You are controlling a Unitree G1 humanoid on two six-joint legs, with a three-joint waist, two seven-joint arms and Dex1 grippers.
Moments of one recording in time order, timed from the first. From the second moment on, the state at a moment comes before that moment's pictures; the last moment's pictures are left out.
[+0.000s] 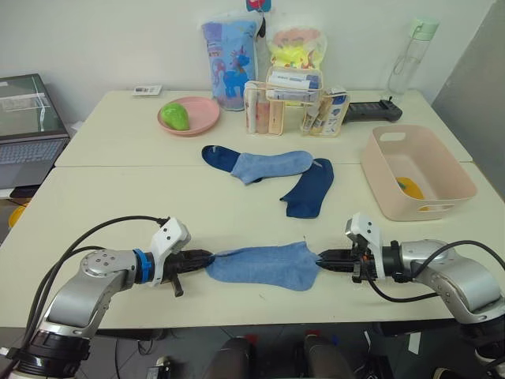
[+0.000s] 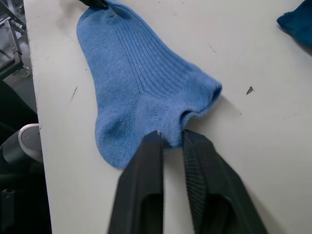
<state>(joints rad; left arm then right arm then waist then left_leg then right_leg) -0.07 0.79 0.00 -0.16 -0.37 0.51 -1.02 -0.21 -0.75 0.14 -0.33 0.48 0.77 0.96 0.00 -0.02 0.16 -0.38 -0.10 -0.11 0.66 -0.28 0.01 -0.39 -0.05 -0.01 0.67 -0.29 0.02</state>
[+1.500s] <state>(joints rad) -0.03 0.51 0.06 -0.05 -0.47 0.39 -0.85 -0.25 -0.58 0.27 -0.02 0.15 0.14 0.98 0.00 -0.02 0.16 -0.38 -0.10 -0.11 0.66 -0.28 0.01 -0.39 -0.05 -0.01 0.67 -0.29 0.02</state>
